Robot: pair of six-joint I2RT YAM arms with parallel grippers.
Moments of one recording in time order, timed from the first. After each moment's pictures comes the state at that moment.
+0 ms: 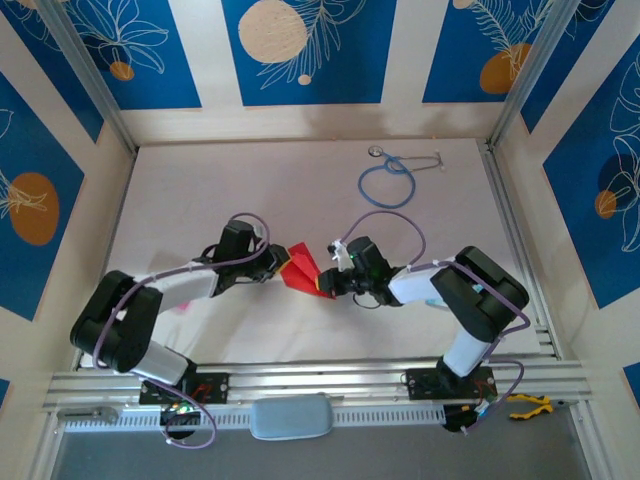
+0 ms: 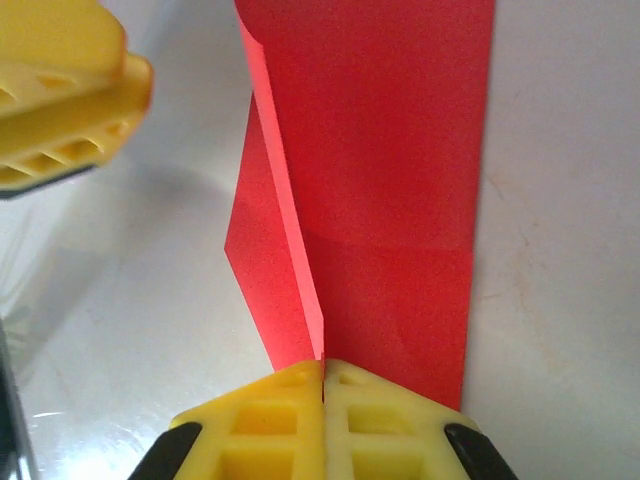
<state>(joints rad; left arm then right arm) -0.47 1.49 0.62 0.15 0.43 -1.12 0.69 1.68 0.58 0.38 -0.43 0.55</state>
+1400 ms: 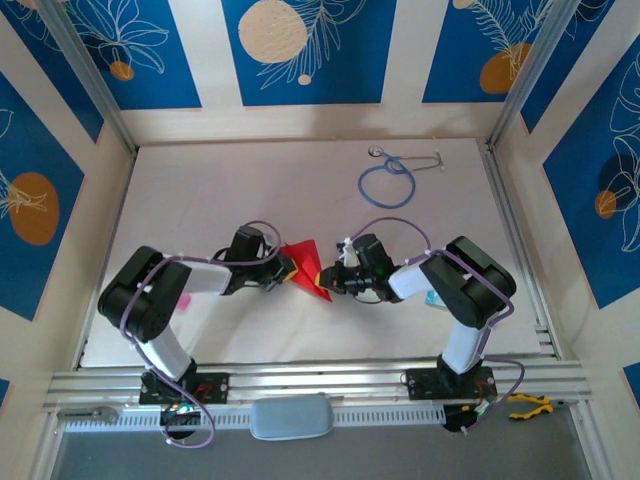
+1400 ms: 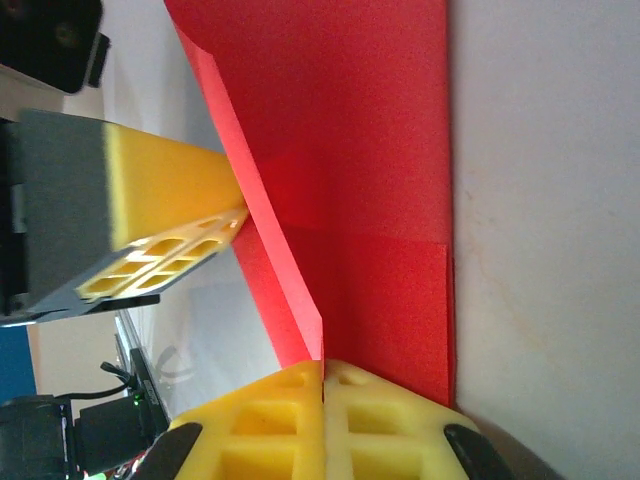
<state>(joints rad) -0.49 1.70 0.62 0.29 0.50 -1.15 0.61 1.78 0.58 0.50 -0.60 0.92</state>
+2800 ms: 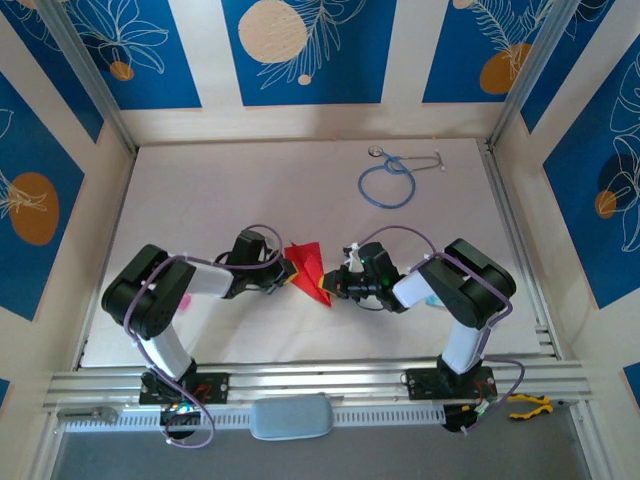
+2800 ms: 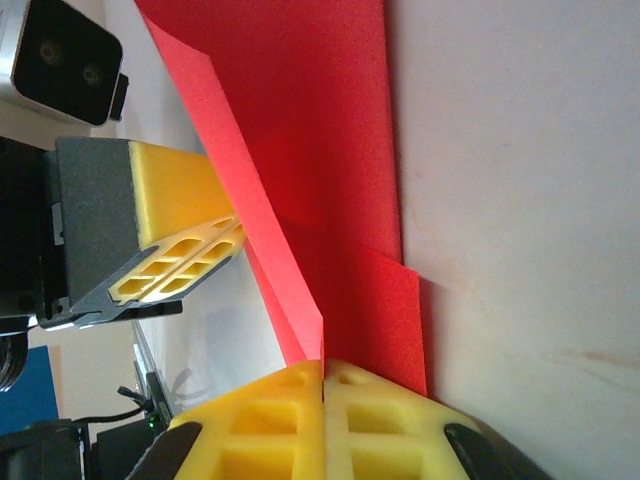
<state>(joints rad) -0.51 1.71 0.59 0.35 0.47 -1.16 0.63 1.78 0.48 0.67 -0.55 1.03</state>
